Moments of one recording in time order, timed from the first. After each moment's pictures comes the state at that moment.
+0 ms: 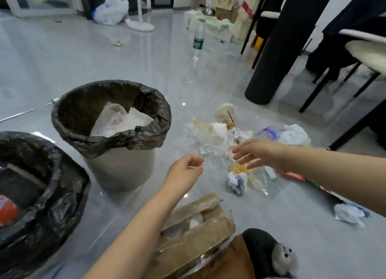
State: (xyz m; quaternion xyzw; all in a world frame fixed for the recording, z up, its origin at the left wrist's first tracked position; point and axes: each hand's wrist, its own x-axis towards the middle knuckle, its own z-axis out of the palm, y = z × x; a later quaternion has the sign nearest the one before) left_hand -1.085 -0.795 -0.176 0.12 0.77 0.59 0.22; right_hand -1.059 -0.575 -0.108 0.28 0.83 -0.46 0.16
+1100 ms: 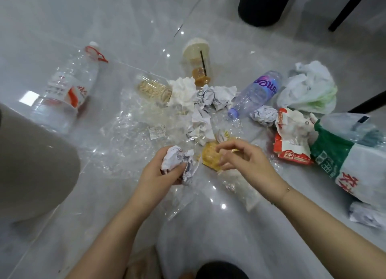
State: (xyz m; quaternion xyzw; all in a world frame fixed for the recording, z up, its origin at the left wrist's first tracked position) left_hand -1.142 -0.616 -0.273 0.01 0.71 0.63 0.31; right_hand -1.074 -0.417 -0.259 0.23 0.72 -0.65 0.02
